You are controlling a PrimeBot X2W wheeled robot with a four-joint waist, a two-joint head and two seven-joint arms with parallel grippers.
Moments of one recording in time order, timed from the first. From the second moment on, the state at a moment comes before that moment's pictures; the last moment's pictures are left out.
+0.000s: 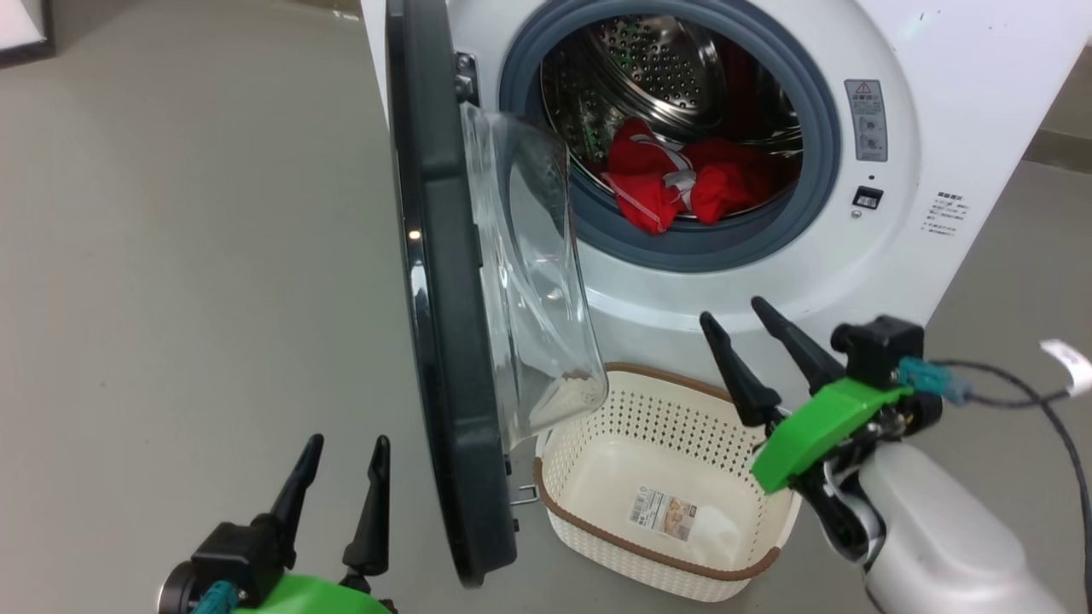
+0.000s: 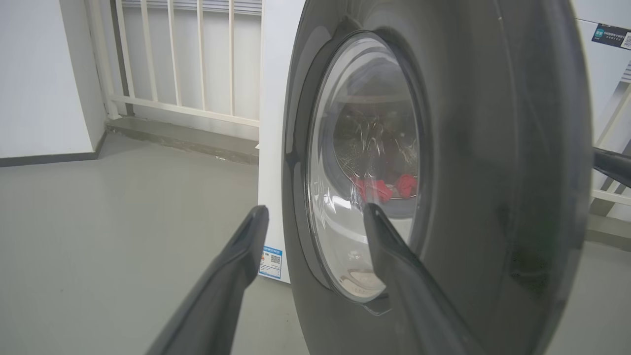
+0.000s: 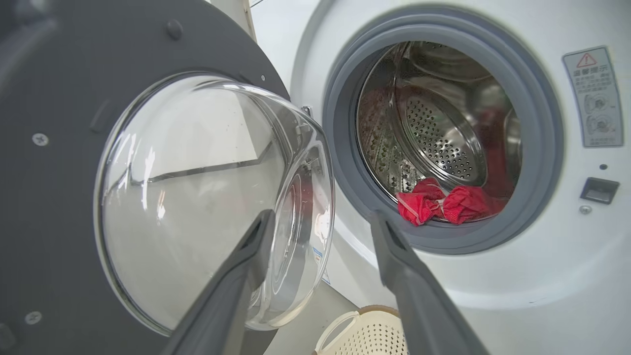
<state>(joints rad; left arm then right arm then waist) -0.12 0.04 -0.11 0.28 -0.26 -0.06 -0.26 -0.53 -0.19 0.52 0.64 0.74 0.13 -0.25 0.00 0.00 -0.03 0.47</state>
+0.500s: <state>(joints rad) -0.12 0.04 -0.10 0.27 -0.26 -0.07 -0.26 -0.23 -0.06 0.15 0.48 0.30 0.13 -0.26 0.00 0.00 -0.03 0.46</state>
